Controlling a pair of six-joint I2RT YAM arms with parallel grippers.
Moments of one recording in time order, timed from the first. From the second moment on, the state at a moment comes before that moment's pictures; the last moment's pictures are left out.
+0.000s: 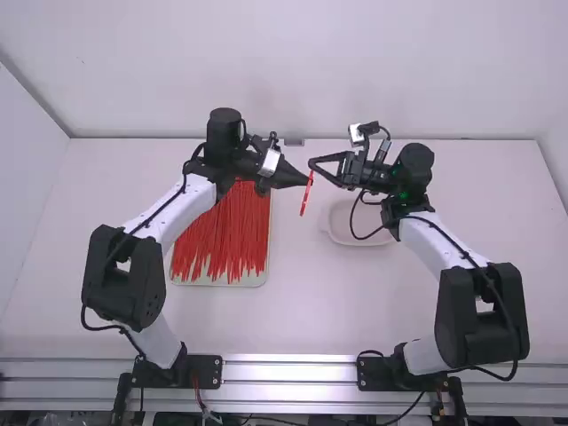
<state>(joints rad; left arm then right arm) -0.26 1.76 1.33 0.11 1.54 0.65 0.15 1.59 0.93 0.81 -1.23 1.25</state>
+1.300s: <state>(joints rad) -0.27 1.76 1.33 0.09 1.53 0.62 0.17 1.59 0.99 0.90 -1.24 1.31</state>
